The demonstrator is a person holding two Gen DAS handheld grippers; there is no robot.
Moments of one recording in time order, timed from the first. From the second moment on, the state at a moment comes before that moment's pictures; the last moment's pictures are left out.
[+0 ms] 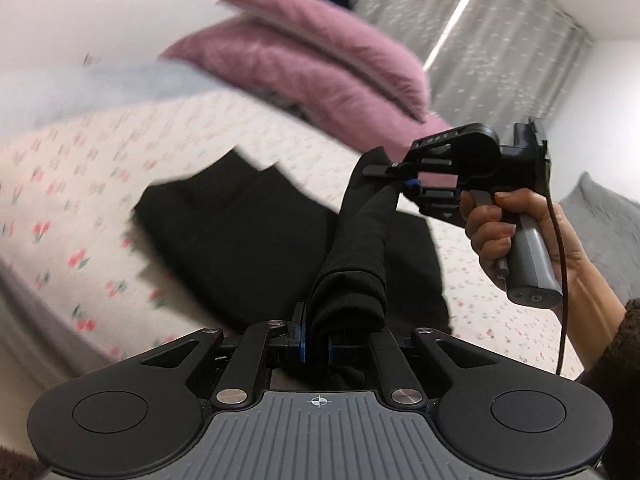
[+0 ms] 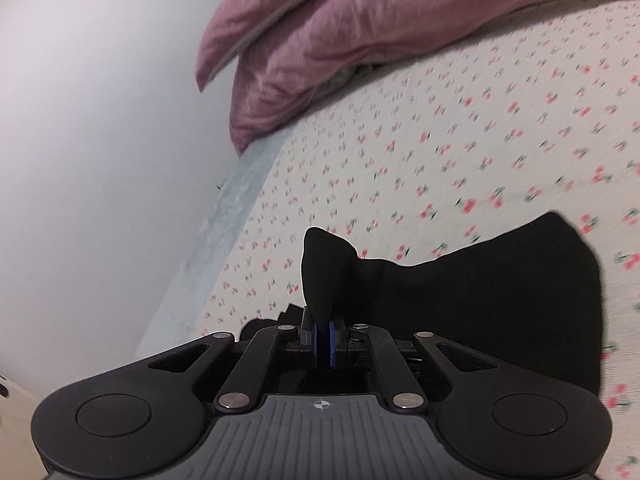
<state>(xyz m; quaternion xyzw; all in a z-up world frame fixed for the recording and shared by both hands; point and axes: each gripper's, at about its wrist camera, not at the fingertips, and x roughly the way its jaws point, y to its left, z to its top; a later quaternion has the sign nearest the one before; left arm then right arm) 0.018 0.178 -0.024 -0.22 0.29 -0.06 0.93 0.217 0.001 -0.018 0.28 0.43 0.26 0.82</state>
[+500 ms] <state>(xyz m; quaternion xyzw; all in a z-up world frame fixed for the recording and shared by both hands) 0.022 0.219 -0.015 -0.17 0.33 -0.07 0.93 0.191 -0.017 -0.016 0.22 0.43 0.23 0.84</state>
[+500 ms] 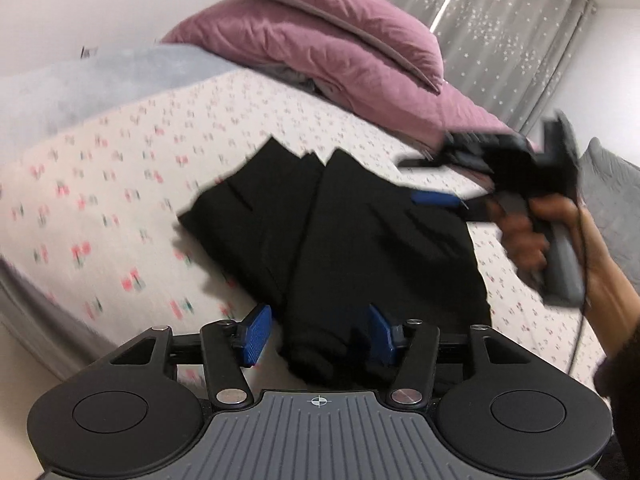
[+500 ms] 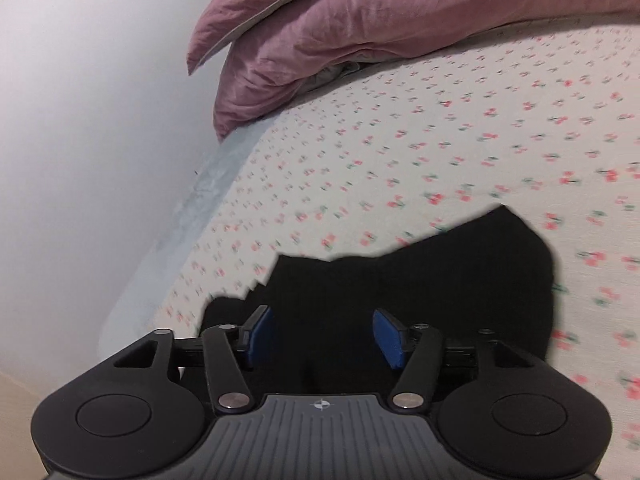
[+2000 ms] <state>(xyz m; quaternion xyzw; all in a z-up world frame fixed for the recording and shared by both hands) 0.145 0.191 0.019 0.00 0.33 -0.09 0.94 0.086 -0.084 -0.042 0.12 0.39 0.26 0.87</state>
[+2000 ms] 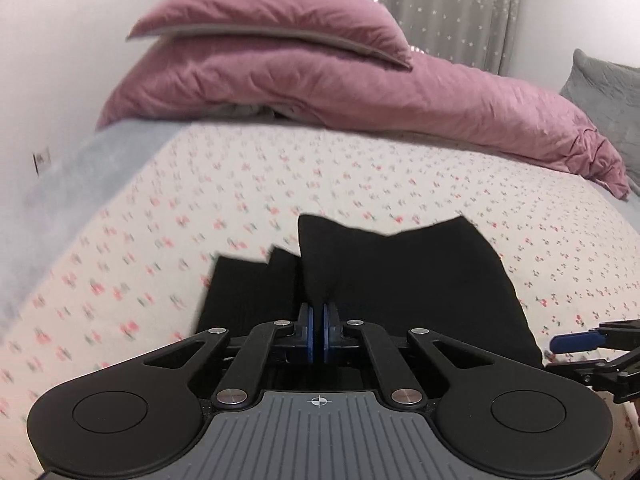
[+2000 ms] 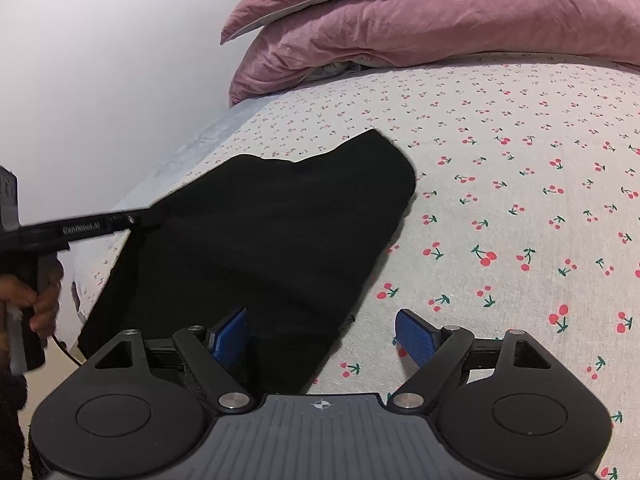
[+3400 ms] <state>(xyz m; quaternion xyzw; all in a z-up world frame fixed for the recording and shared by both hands) 0.076 0.174 -0.038 0.08 0.32 -0.19 0.92 0.214 -0.075 -0.073 0.30 0.42 0.23 0.82</state>
